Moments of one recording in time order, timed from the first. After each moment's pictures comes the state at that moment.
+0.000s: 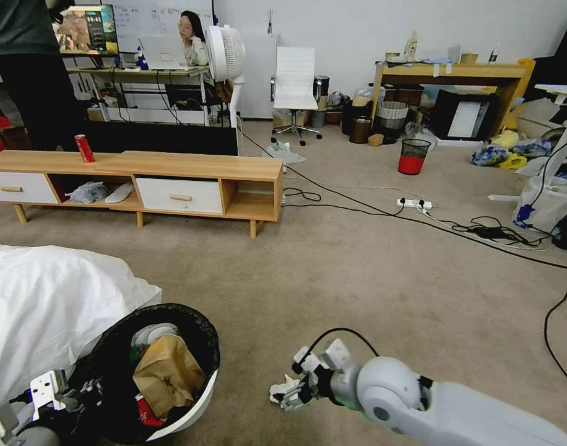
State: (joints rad) left arm 1.67 -1.36 -1.03 -2.30 -0.92 0.74 -0.29; right arm -0.53 0.81 -0.64 1.92 1.05 -0.74 0.23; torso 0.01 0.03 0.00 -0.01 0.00
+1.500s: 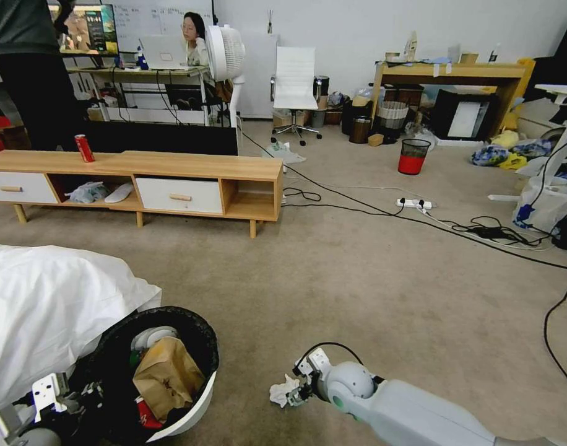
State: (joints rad) left arm 1.67 -1.37 -1.02 -2.27 -0.91 0.74 -0.28; right arm -0.51 1.08 -0.72 1.35 0.92 -0.63 0.22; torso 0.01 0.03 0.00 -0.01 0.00
